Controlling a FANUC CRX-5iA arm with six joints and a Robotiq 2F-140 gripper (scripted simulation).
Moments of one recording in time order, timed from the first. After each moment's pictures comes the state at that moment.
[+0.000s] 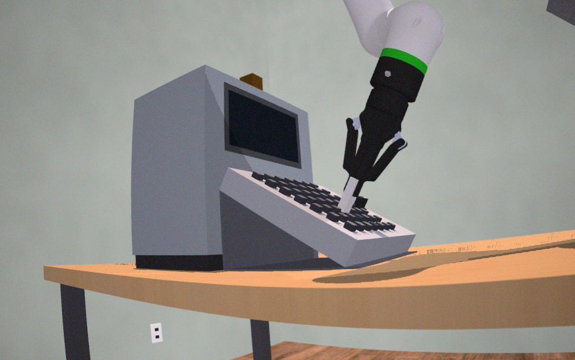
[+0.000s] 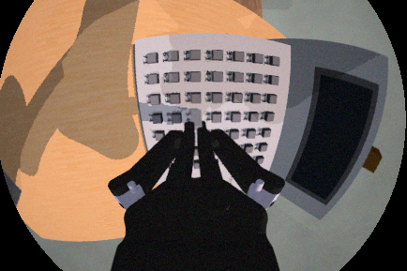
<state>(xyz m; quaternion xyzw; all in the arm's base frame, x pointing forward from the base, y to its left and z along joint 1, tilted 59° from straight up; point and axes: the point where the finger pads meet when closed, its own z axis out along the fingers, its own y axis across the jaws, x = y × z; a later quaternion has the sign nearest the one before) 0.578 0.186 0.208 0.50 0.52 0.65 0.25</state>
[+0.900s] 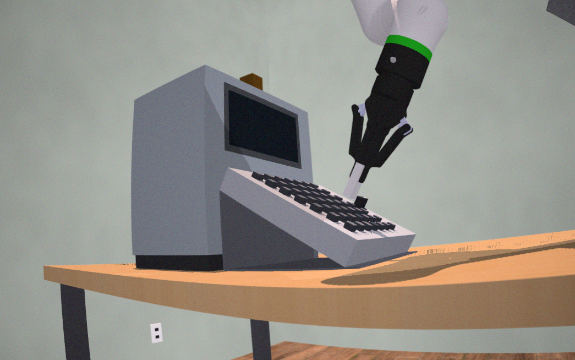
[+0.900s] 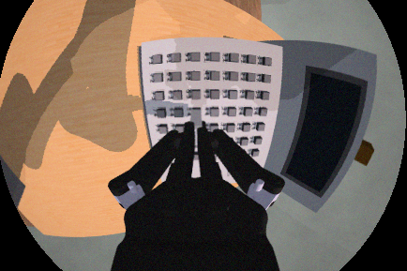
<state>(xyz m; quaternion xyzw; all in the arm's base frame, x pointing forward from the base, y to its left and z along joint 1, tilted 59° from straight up) 0.553 0.174 0.209 0.50 0.52 0.65 0.25</state>
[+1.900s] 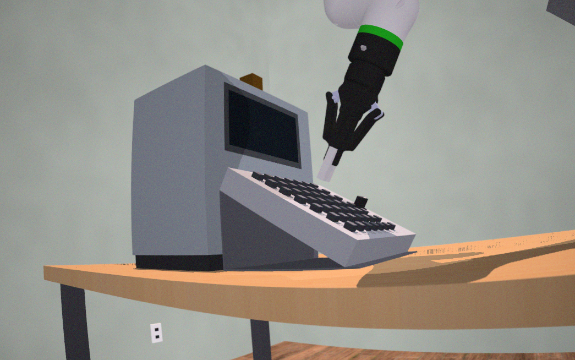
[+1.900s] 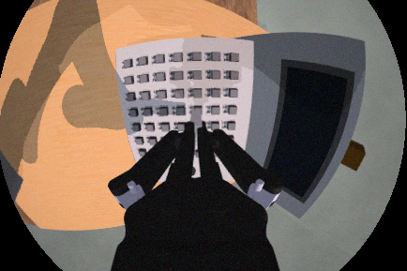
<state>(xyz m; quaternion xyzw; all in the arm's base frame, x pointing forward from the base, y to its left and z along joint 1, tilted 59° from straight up) 0.559 0.148 0.269 0.50 0.52 0.64 0.25</state>
